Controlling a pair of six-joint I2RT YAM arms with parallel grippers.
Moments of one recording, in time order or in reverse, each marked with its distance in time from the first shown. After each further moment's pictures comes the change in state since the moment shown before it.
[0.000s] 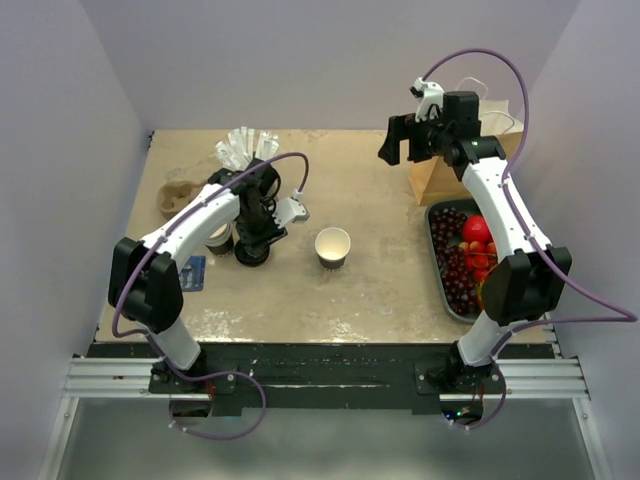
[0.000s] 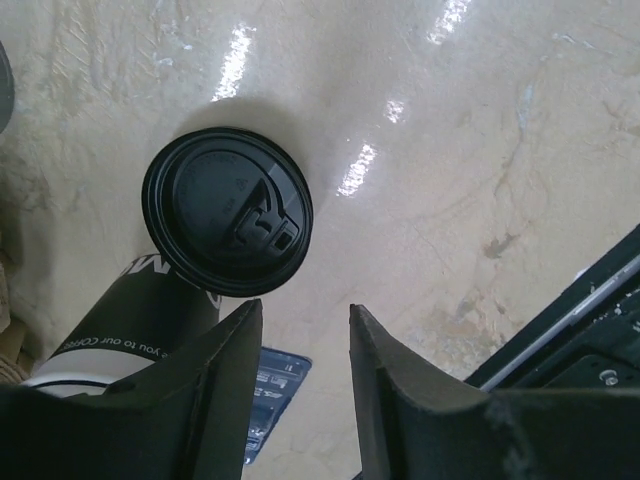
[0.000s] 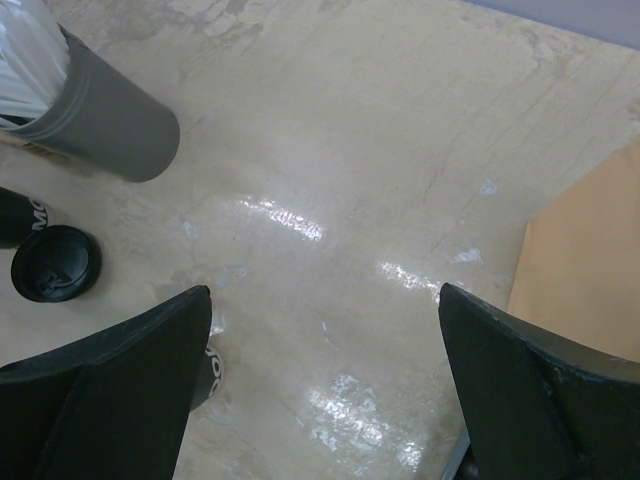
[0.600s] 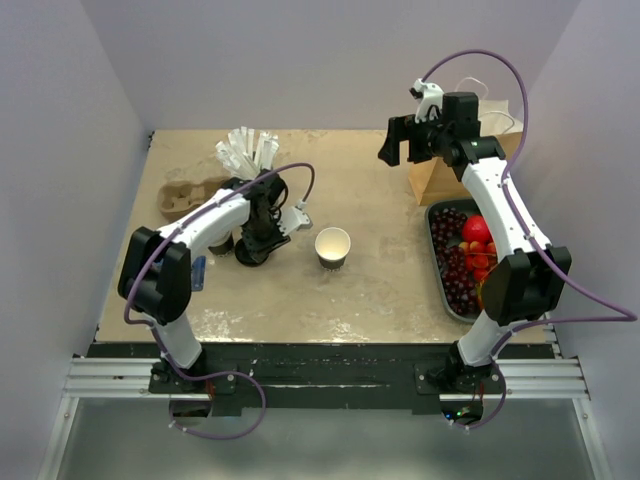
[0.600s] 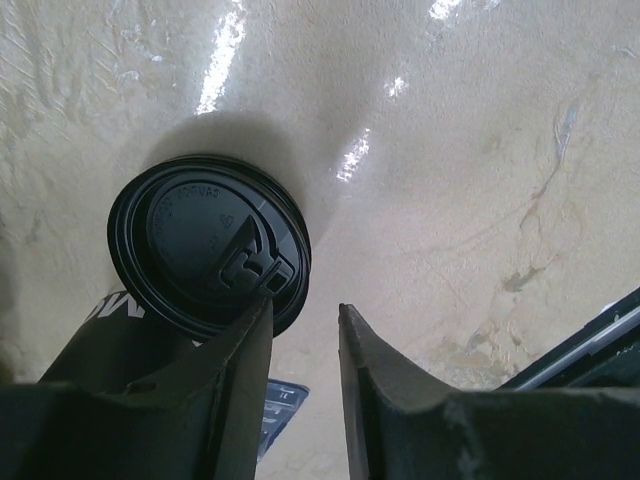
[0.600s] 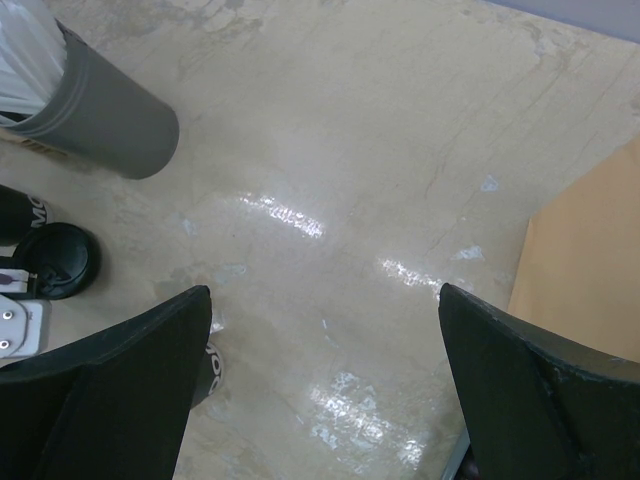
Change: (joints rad) left arm -0.019 0.072 -0.071 0.105 -0.047 -0.025; right arm 0.000 0.002 -0.007 -0.003 -0.002 -0.001
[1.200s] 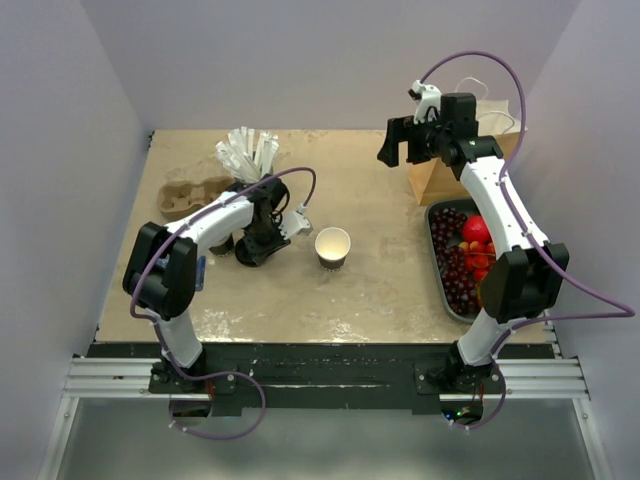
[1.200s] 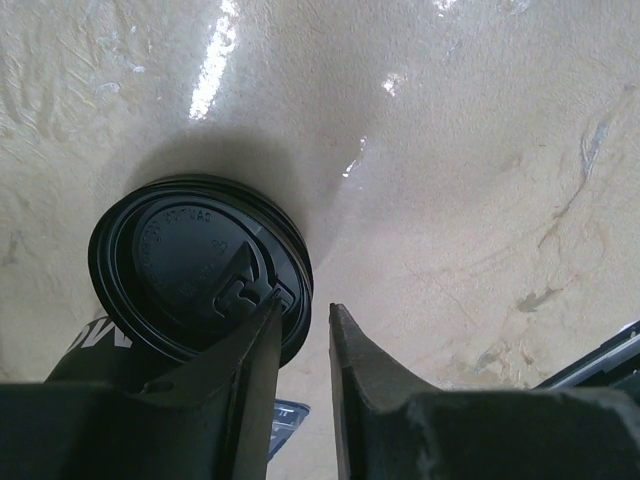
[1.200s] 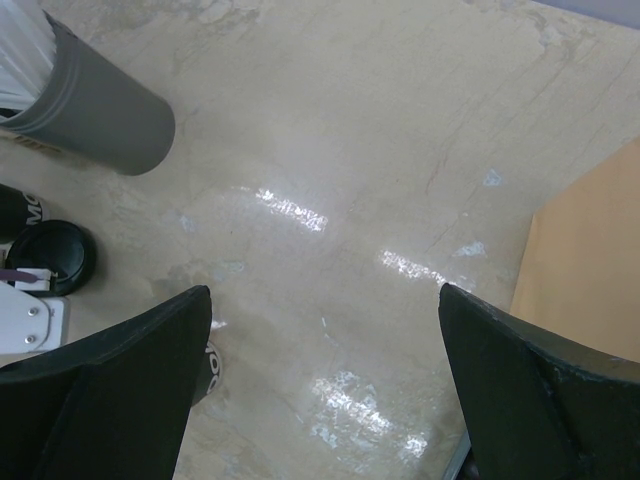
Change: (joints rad) left arm -0.002 0.038 -0.036 0.052 -0.007 0.000; right arm 0.000 0.019 0.002 -0.005 0.000 0.000
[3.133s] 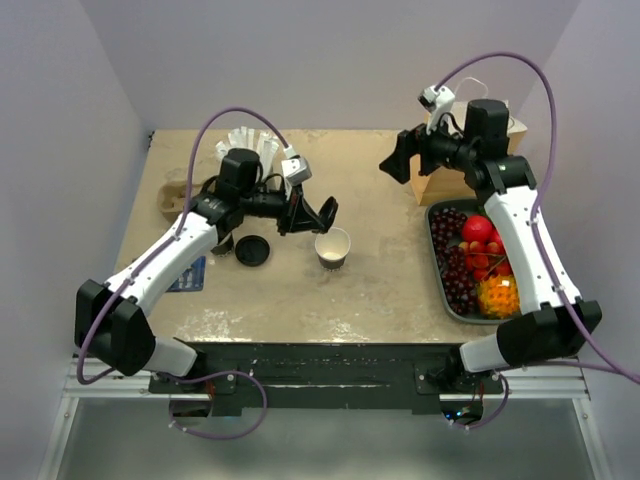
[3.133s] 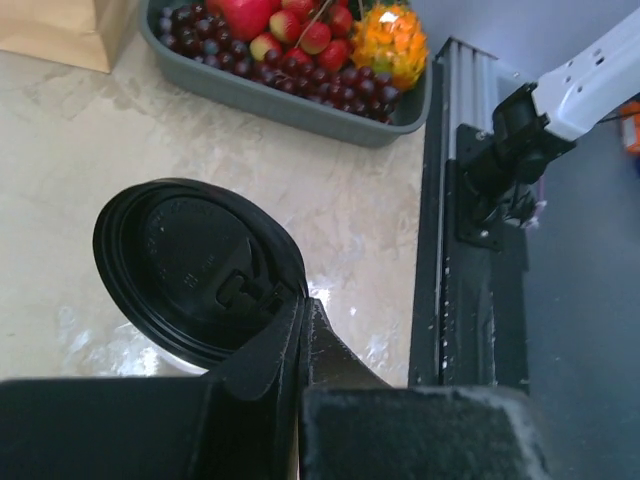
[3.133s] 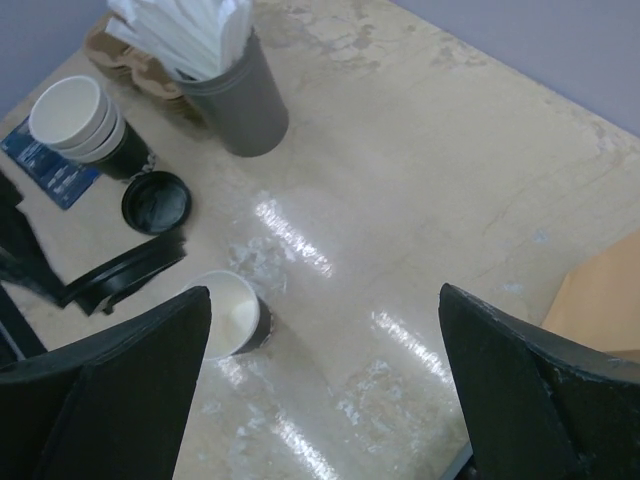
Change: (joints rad) left arm 0.002 -0.385 -0.082 0.594 0.855 -0.473; right arm 0.002 -0.243 -0.069 -0.049 -0.198 -0.118
